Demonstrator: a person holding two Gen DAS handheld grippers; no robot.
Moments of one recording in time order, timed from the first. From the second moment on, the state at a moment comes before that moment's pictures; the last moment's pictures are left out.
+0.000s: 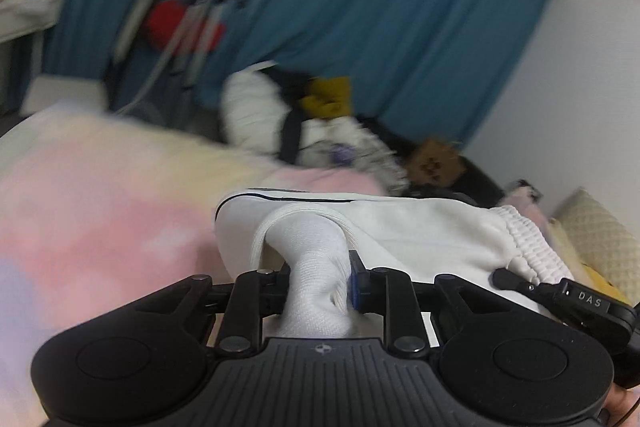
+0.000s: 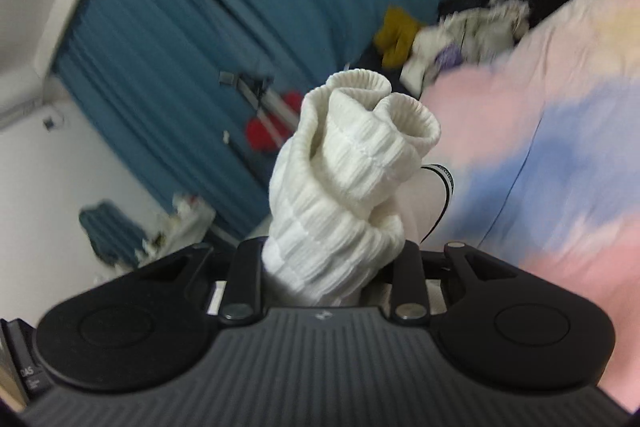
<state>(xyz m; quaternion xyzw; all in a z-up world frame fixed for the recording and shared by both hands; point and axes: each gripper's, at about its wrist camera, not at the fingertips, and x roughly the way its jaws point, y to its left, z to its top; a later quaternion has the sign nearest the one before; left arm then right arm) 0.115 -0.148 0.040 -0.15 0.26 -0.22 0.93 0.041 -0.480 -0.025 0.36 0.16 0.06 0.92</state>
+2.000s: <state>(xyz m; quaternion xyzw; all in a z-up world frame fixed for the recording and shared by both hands) -0.039 -0.215 -0.009 0.03 0.20 -0.37 0.90 -0.150 -0.446 -0.024 0.16 0.17 -0.19 0.95</state>
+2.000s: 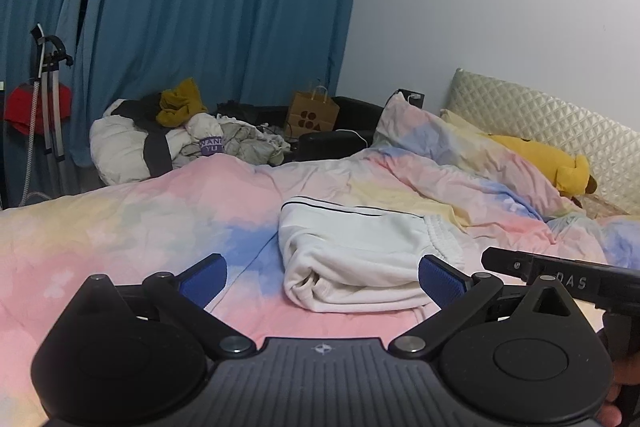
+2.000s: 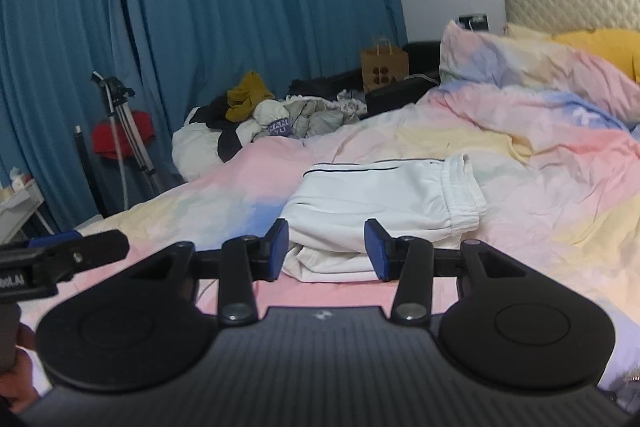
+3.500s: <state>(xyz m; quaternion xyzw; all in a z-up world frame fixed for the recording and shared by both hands) -0.033 -0.182 -0.052 0.07 0.20 -0.32 0.92 -0.130 -0.406 -0.072 0.12 0.19 -0.25 0.94</state>
